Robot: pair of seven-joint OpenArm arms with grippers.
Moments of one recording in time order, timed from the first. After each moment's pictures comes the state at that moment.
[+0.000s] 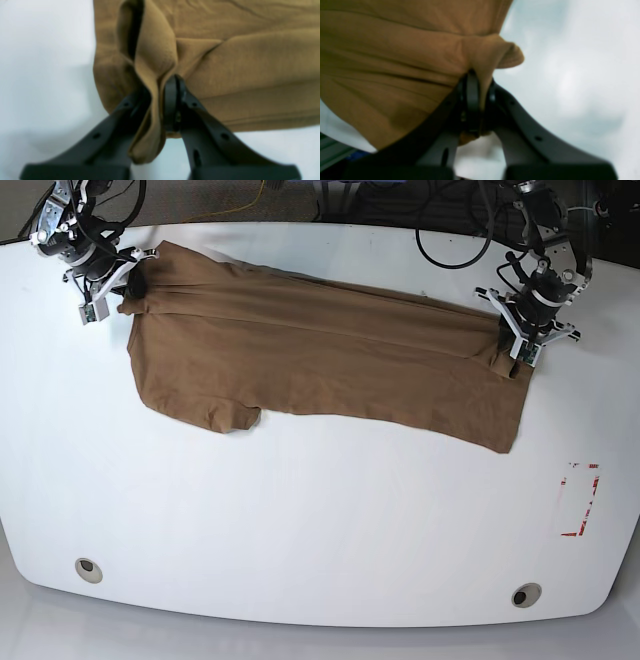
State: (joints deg) left arm 15.8 -3.5 -29.7 94.2 12.5 -42.7 25.1; right arm -26.2 15.9 36.3 93.3 29.8 40.0 -52.0
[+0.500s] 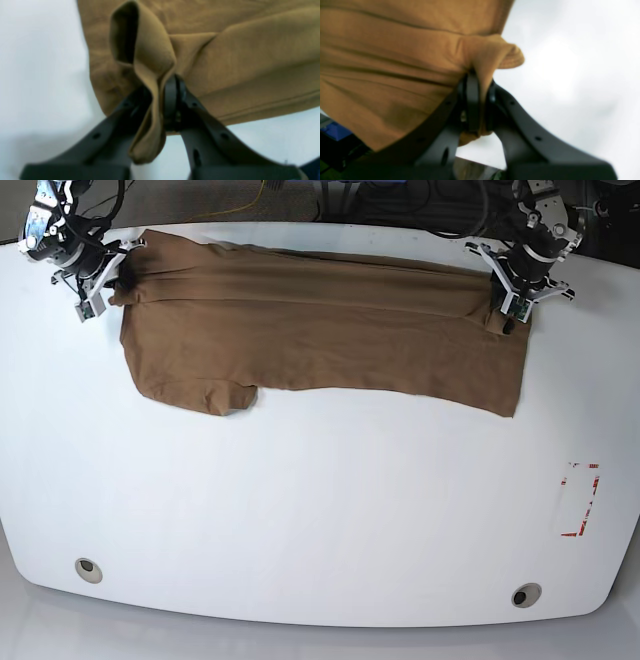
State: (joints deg) left arm 28.3 -0.7 -29.5 102.8 12.1 -42.4 24.2; right arm -29.5 22.7 32.1 93.2 29.4 39.9 -51.9
